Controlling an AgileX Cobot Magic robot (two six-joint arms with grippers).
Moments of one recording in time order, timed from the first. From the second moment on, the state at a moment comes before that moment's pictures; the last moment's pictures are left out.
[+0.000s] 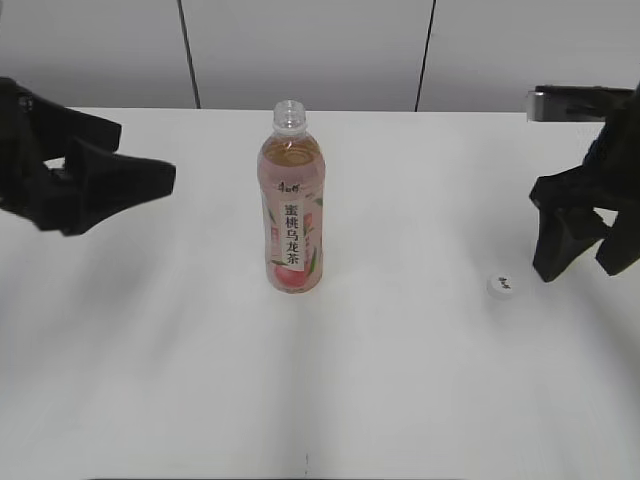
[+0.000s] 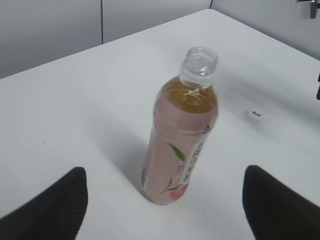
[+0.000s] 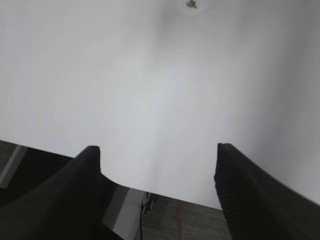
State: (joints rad) left arm -0.13 1.30 -0.63 1.52 -0.64 -1.35; right arm 0.20 1.74 -1.21 0.18 1.16 -0.17
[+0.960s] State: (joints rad) left arm -0.21 1.04 -0.62 1.82 -0.58 -1.38; right arm 0.20 1.33 -1.02 0.21 1.11 -0.17
